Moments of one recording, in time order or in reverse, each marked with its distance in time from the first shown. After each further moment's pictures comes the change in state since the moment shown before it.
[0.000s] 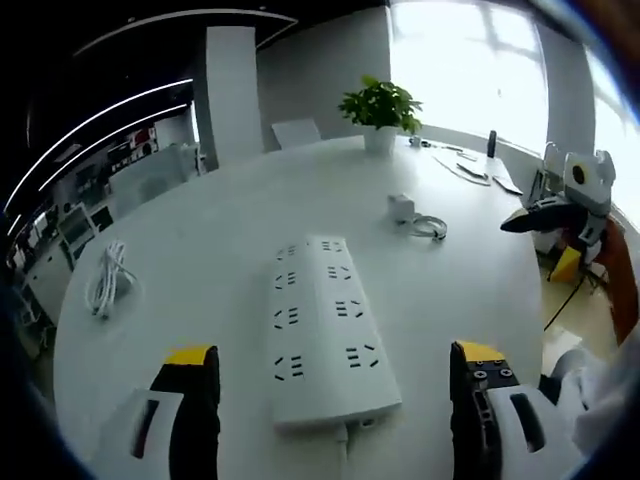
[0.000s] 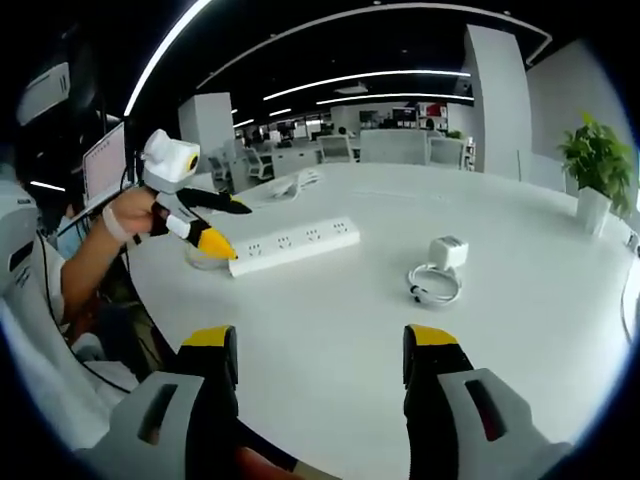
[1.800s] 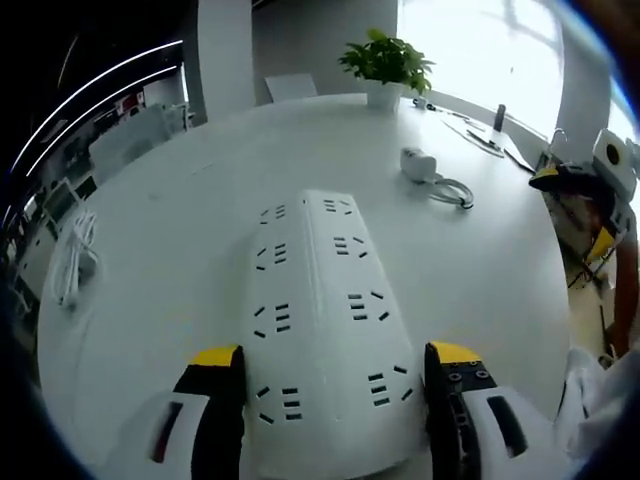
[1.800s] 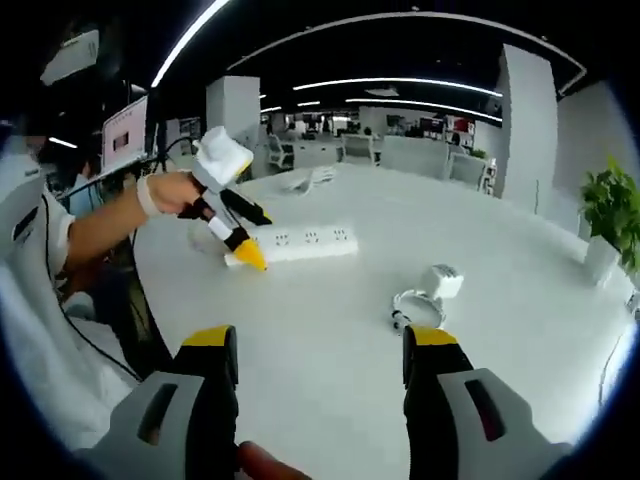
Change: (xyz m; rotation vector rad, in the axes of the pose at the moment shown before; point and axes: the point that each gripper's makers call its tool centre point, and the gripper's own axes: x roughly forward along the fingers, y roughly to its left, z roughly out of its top) left arm 0.044 0.002 -0.025 -0.033 0.188 -0.029; right arm 0.002 -0.025 0.031 -0.275 0.033 0.055
